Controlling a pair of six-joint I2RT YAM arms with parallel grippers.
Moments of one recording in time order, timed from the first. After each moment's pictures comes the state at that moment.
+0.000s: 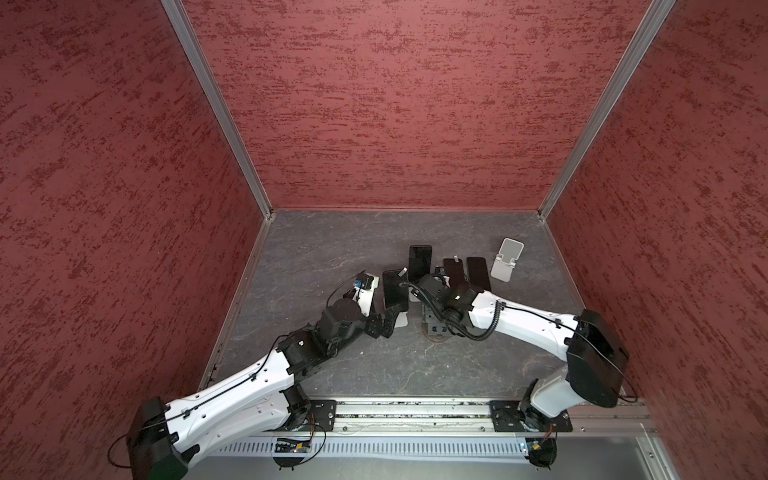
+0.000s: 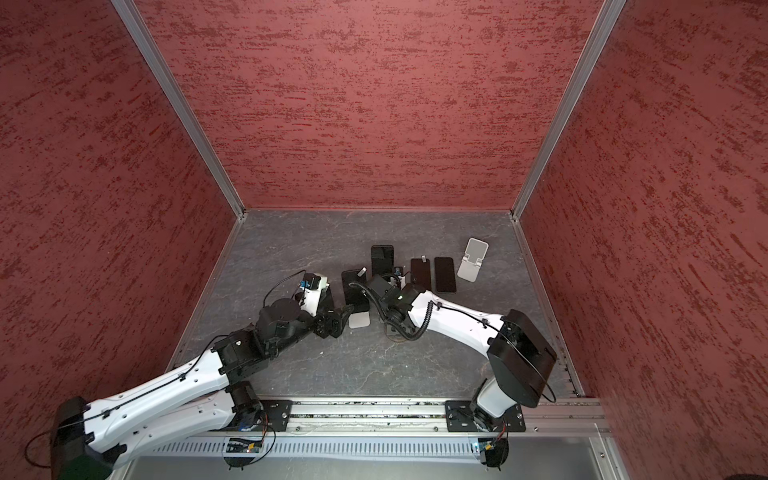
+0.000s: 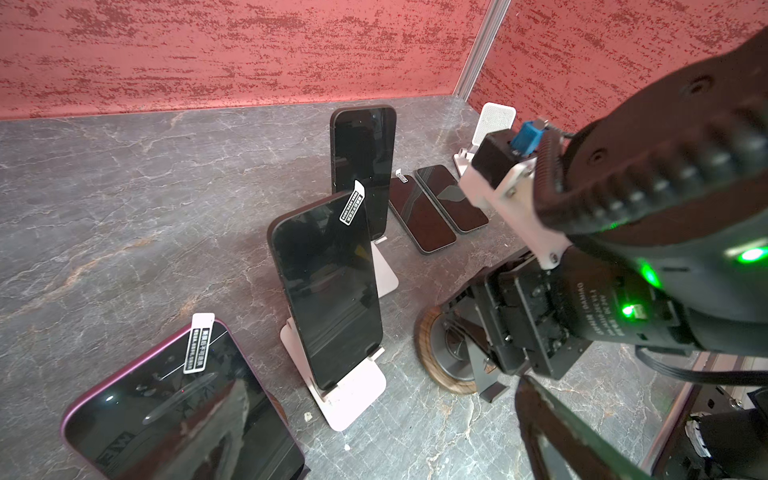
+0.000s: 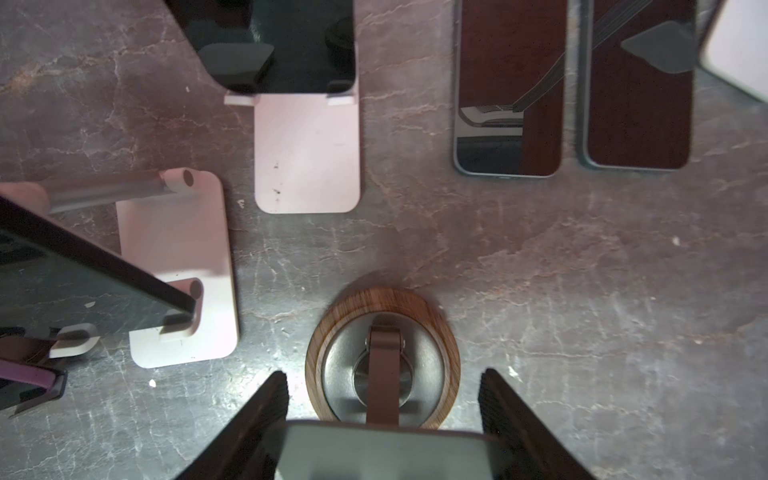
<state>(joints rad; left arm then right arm) -0.90 0.84 0.58 -0.15 -0.22 -0.36 0.87 1.55 1.09 -0.76 0.37 0.82</state>
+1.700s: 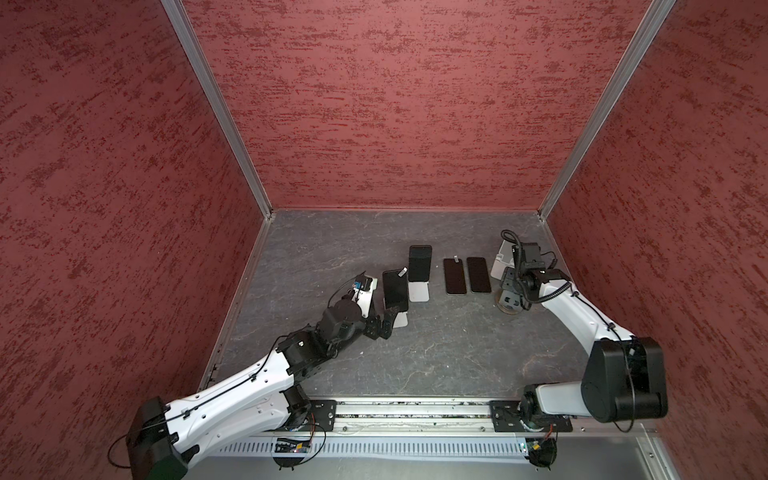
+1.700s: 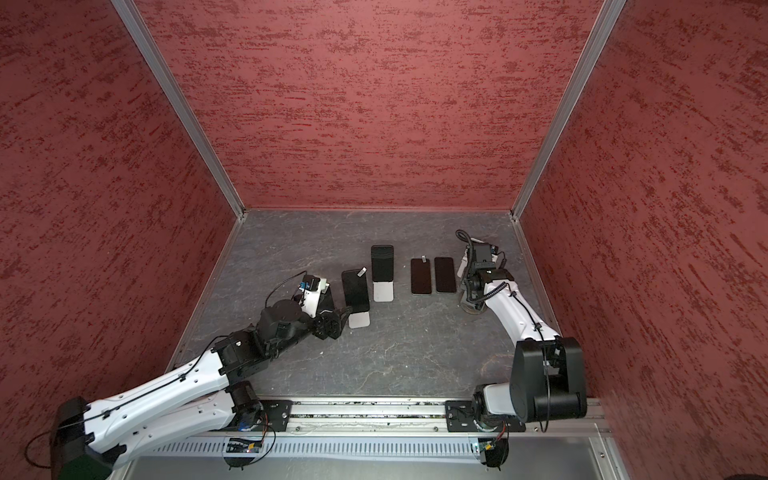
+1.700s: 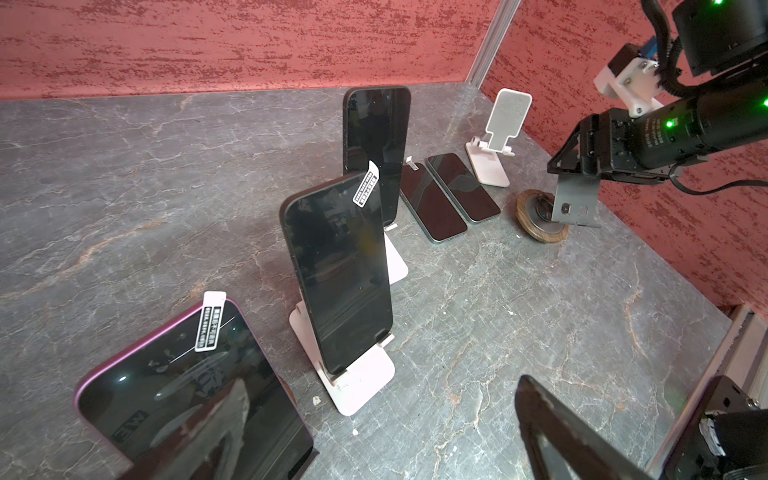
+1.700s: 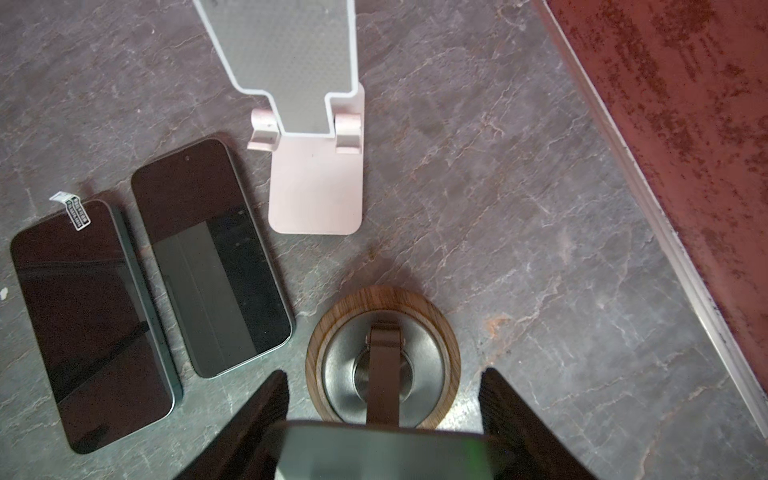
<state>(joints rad) -0.90 0.83 0.57 -0.18 -0.25 -0.38 0.04 1.38 0.93 -0.56 0.27 0.43</state>
